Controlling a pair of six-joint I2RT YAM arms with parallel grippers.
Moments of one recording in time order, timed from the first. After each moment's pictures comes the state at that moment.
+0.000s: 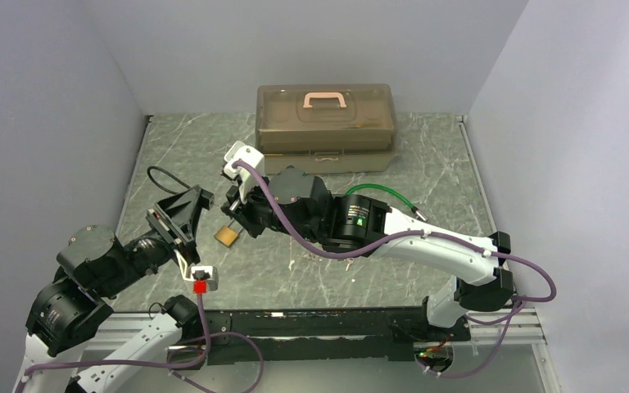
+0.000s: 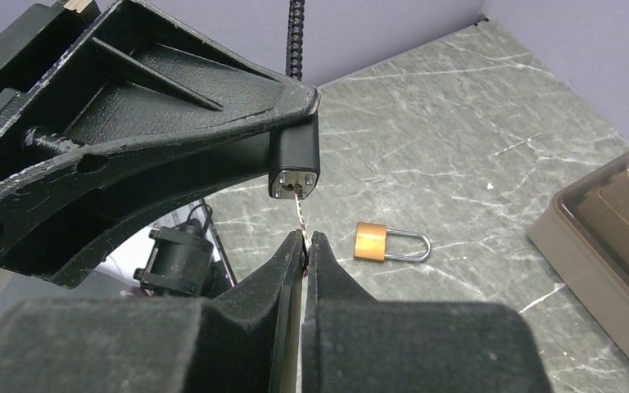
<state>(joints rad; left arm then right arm) -0.63 0.48 1.19 -0.84 0.18 1.56 1.36 1.58 1.84 -0.47 0.24 0.10</state>
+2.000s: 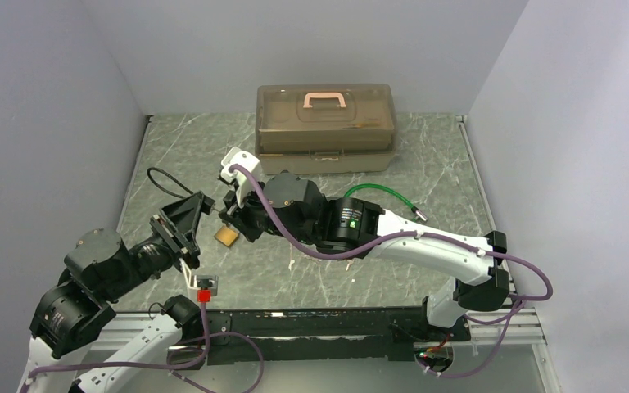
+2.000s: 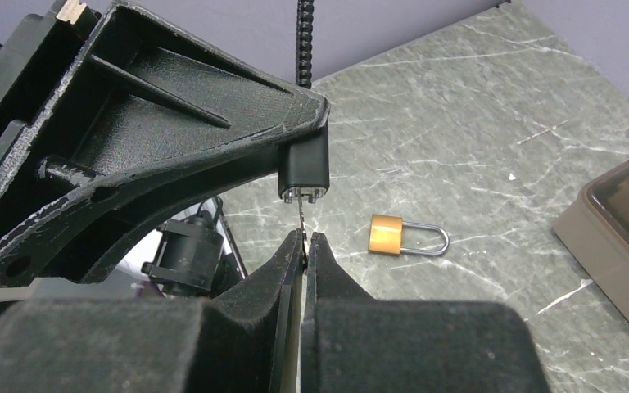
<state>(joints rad) -0.61 0.45 1.15 -0.88 0.18 1.72 1.36 1.59 1.79 -0.44 0.21 0.13</state>
